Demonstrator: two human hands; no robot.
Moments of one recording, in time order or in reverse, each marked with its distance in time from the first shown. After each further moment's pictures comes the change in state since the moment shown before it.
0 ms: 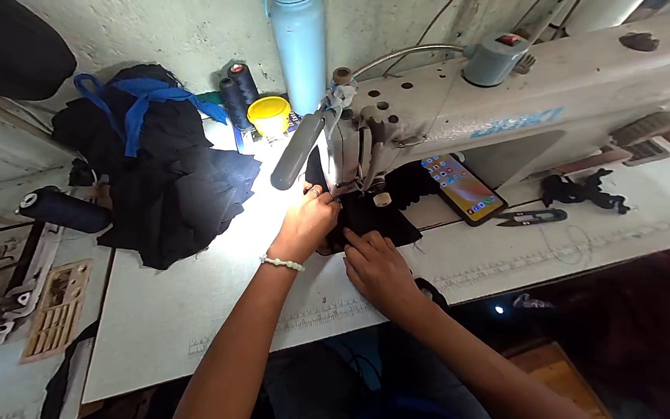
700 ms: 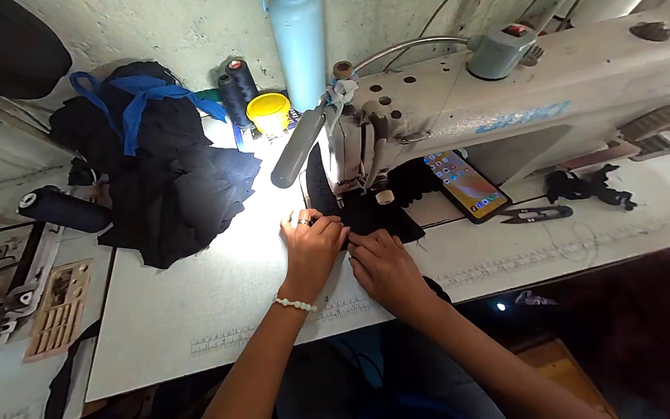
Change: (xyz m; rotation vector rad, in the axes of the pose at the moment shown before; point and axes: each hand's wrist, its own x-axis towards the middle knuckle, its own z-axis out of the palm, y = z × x) left_hand -0.040 0.045 0.025 -0.039 0.328 -0.322; right_hand -0.003 0.003 -0.010 0.105 -0.051 0.054
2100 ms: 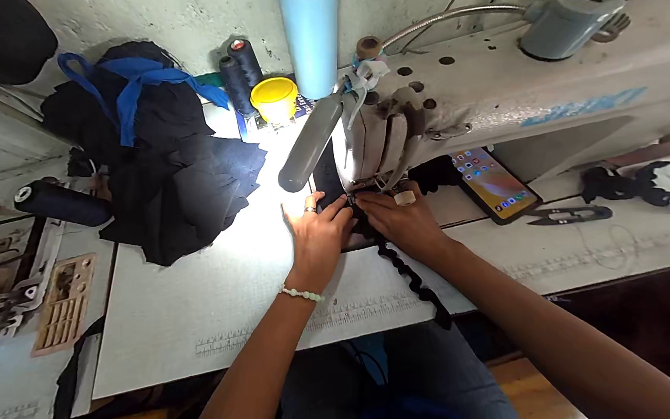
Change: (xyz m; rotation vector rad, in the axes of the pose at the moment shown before) left_hand 0.014 -0.006 0.001 -0.016 -0.154 -0.071; right_hand 0.053 0.068 0.014 -0.105 0.019 -0.173
